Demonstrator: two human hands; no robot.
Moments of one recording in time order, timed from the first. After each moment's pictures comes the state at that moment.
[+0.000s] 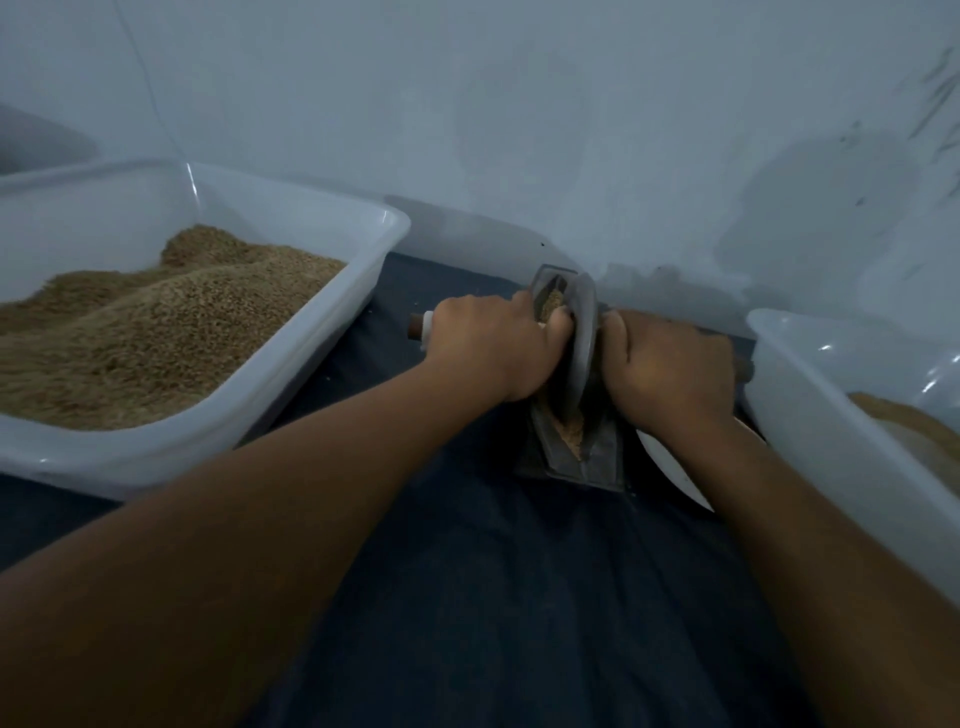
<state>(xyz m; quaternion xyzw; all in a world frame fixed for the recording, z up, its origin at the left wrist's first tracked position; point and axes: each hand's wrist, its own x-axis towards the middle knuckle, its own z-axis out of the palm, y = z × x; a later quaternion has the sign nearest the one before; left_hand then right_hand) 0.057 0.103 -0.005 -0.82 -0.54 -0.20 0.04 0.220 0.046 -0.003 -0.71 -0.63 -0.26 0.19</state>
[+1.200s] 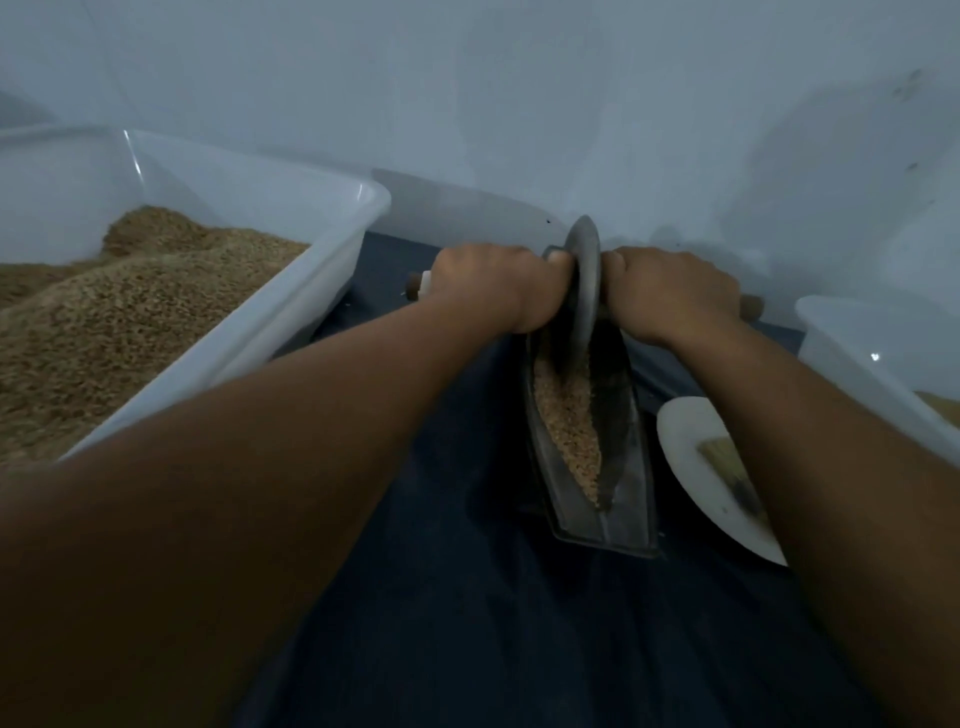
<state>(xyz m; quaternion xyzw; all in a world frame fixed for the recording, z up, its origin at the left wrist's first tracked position) 0.085 0.184 0.005 -0.81 -0.56 -0.16 -0.02 0.244 0.142 0.021 -0.77 -0.62 -0.13 0.11</state>
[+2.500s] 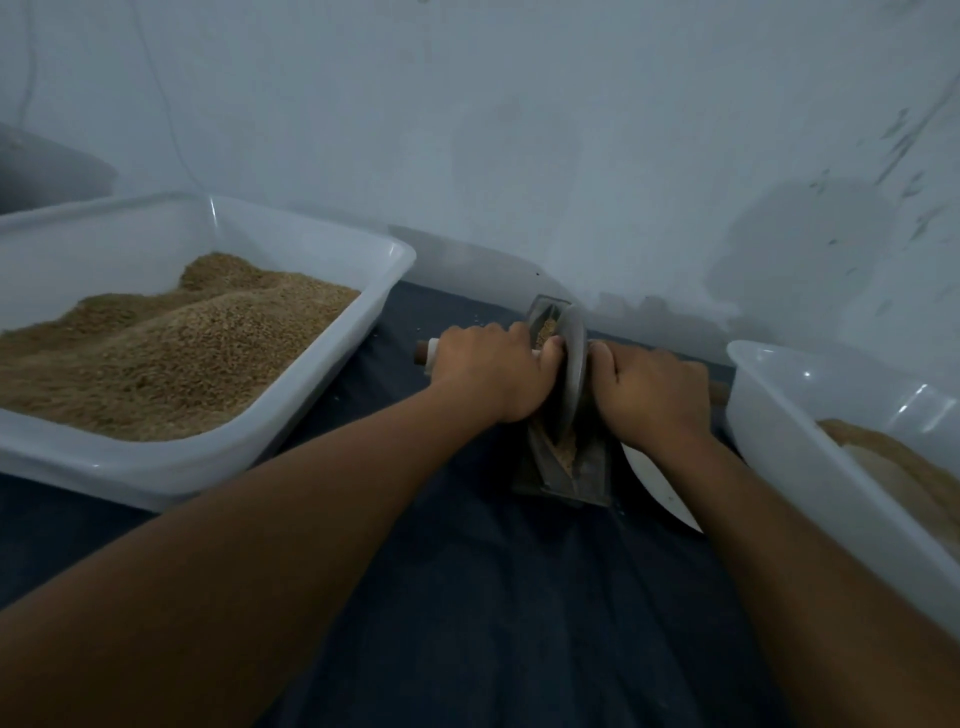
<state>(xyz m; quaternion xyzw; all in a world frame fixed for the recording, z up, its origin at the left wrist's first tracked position) 0.055 0.104 -0.009 -0.83 -0.52 -0.21 0.04 0.225 0.053 -0.002 -0.71 -0.65 -0.23 0.16</state>
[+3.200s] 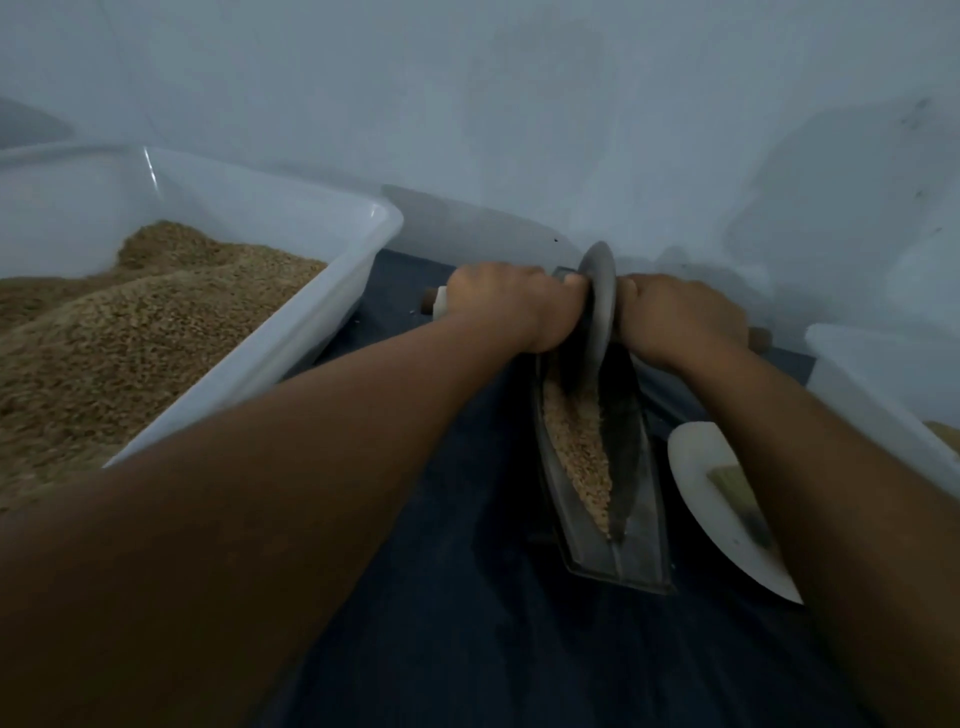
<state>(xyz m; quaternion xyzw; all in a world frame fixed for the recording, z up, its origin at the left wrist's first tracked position) 0.085 0.181 0.011 -0.82 -0.55 -0.16 -0.01 0.251 0.152 0.015 -0.77 -0.61 -0.12 0.11</state>
